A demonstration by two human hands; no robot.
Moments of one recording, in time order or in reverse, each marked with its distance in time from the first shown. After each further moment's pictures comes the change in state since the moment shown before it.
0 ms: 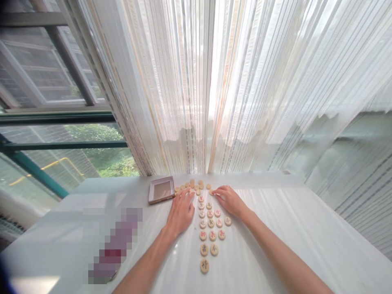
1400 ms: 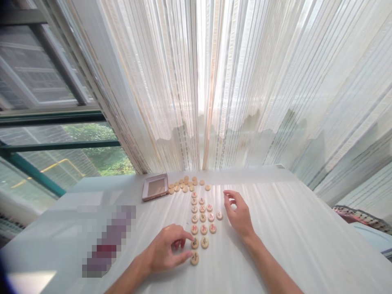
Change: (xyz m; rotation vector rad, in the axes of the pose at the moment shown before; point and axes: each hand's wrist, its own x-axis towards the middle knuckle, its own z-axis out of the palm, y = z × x) left_hand -0.066 0.031 -0.068 -0.538 -0.399 0.175; right_hand -0.073 -0.041 -0.017 0.350 0.442 0.419
